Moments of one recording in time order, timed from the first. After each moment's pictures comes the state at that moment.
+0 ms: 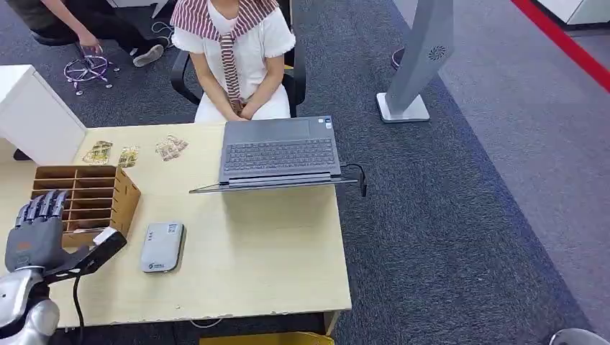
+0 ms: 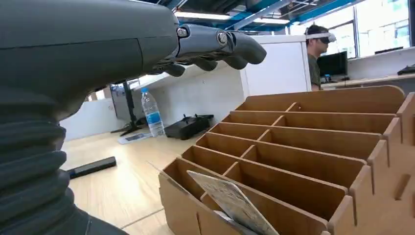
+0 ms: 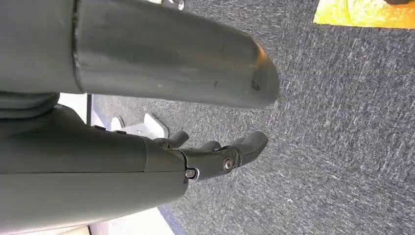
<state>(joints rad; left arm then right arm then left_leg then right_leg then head) -0.24 0.38 -0.09 -1.15 -1.16 0.19 0.02 -0.08 -0.04 -1.11 -0.19 1.39 0.05 0.14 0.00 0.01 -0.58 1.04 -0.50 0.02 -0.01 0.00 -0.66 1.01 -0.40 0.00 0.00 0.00</state>
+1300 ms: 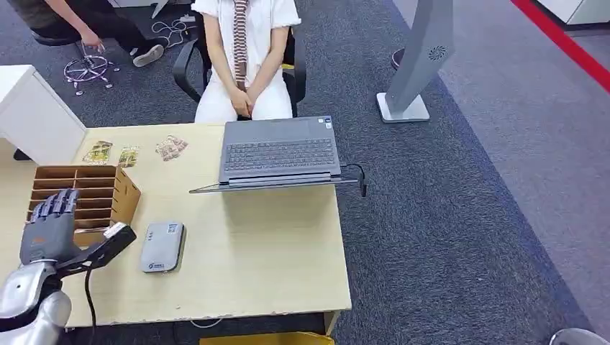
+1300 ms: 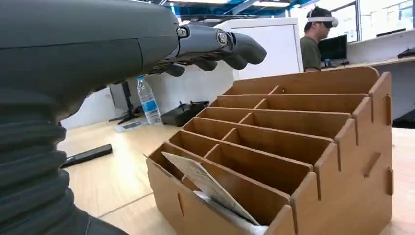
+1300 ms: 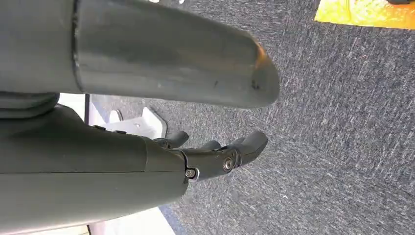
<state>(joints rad) -0.28 0.33 -0.10 -1.11 -1.17 0.15 0.03 -0.08 -0.05 -1.09 -0.19 1.40 0.05 0.13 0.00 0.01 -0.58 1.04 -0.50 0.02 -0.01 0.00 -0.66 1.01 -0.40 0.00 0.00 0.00</state>
